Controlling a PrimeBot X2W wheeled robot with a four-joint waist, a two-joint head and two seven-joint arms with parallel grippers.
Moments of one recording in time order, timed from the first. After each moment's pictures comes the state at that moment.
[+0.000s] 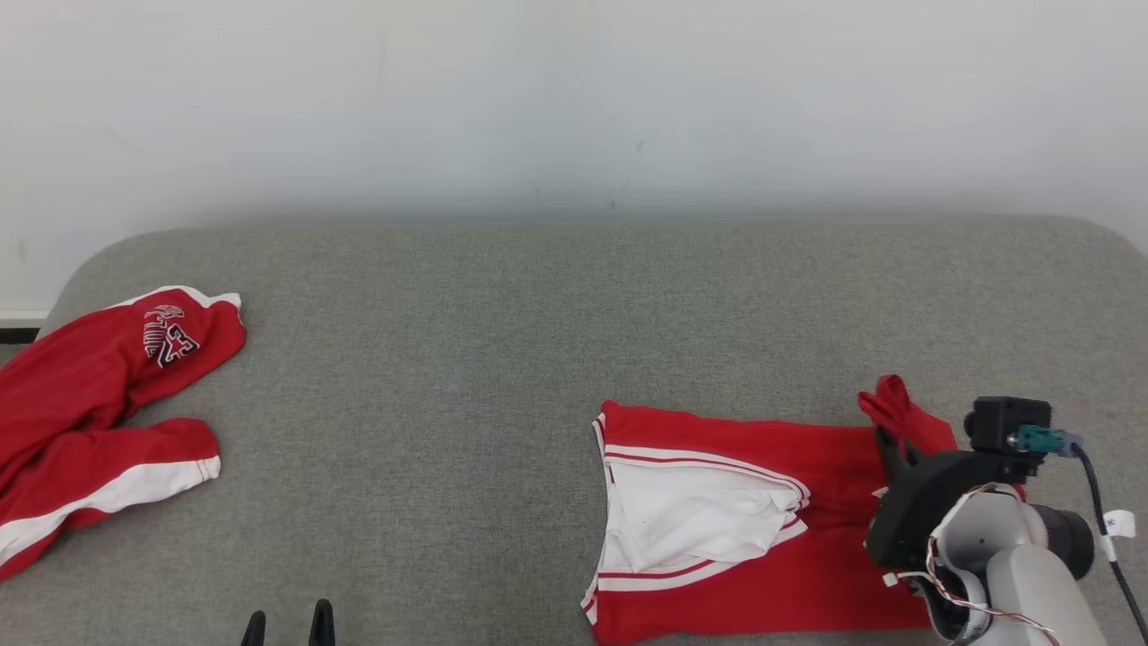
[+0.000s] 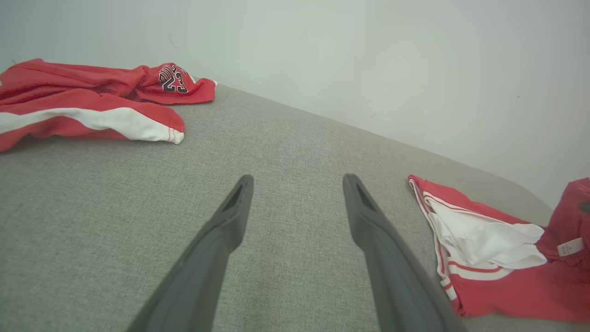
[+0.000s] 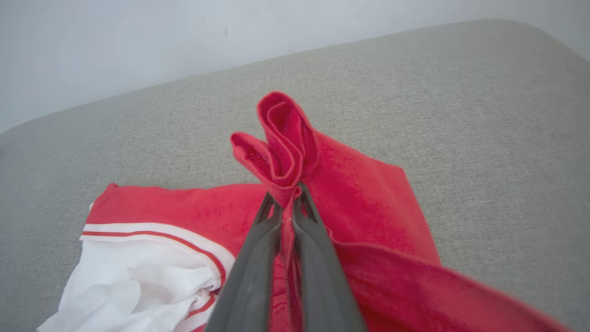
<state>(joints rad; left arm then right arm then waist) 0.22 0.09 -0.03 0.05 -0.42 -0.13 -0.26 -0.33 -0.05 -0.14 0.43 0.20 0.13 0.32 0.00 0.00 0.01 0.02</state>
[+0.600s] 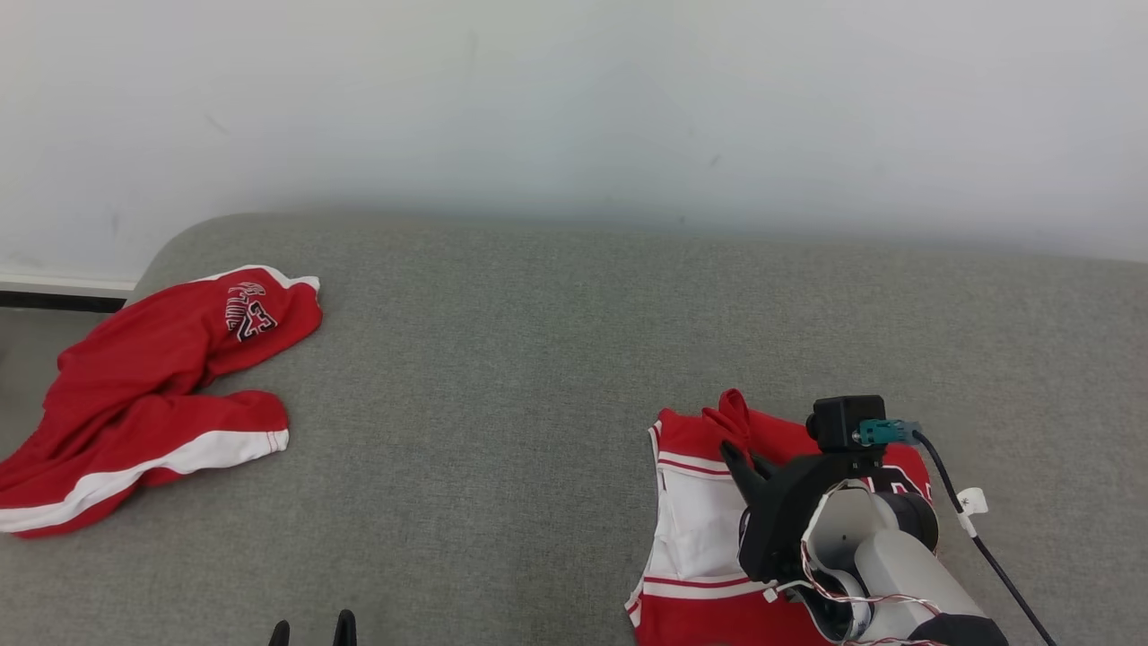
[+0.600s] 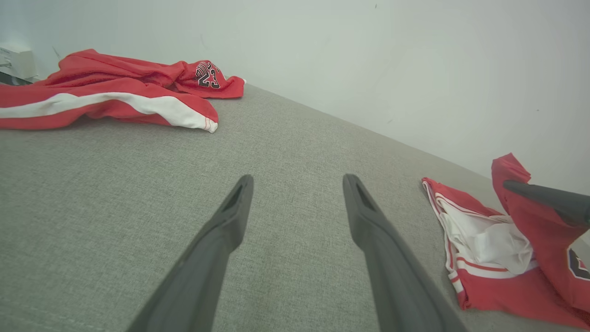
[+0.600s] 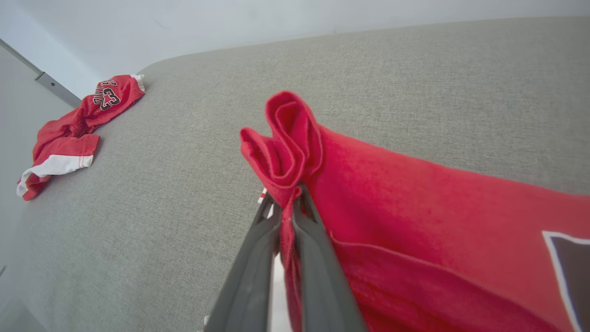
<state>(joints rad) 0.22 0.08 -0.06 0.07 -0.42 -0.13 -0.26 -0.45 -0.05 0.26 0.66 0.45 0.13 0.23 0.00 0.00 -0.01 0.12</state>
